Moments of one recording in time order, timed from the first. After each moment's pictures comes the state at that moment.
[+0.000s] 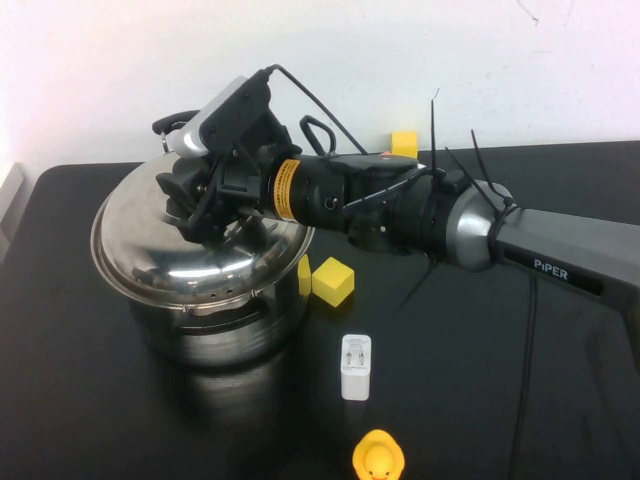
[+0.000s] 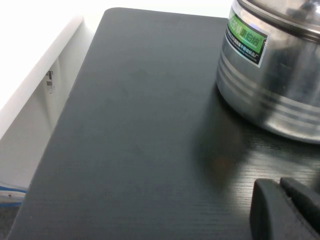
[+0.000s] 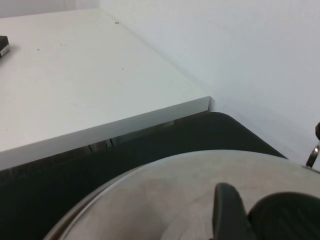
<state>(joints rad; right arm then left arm) 0.72 2.24 -1.80 -1.22 -0.31 1.06 0.04 -0.01 0.01 -0.13 0.37 -0.02</state>
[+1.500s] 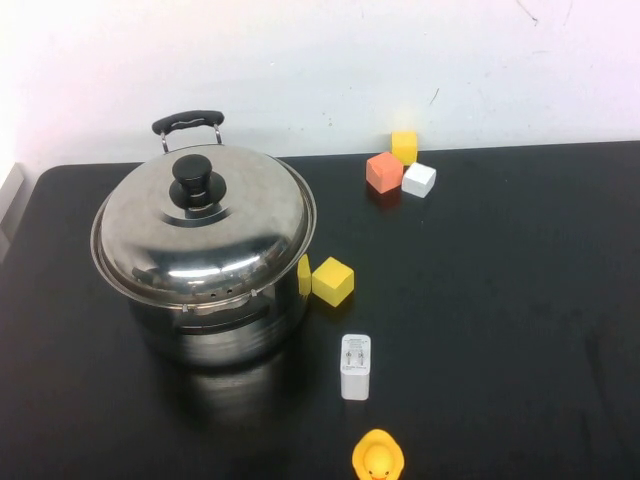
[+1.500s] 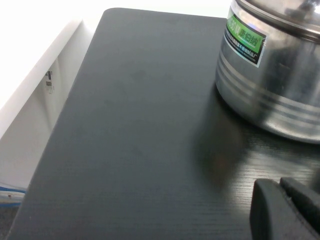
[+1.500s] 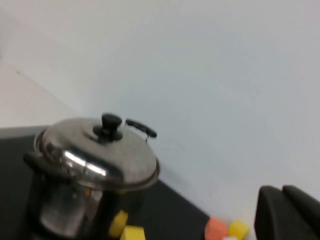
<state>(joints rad) 0.72 0.48 -0.45 -1.08 0.05 0.71 0.04 -0.01 0.01 -0.13 0.37 -0.02</state>
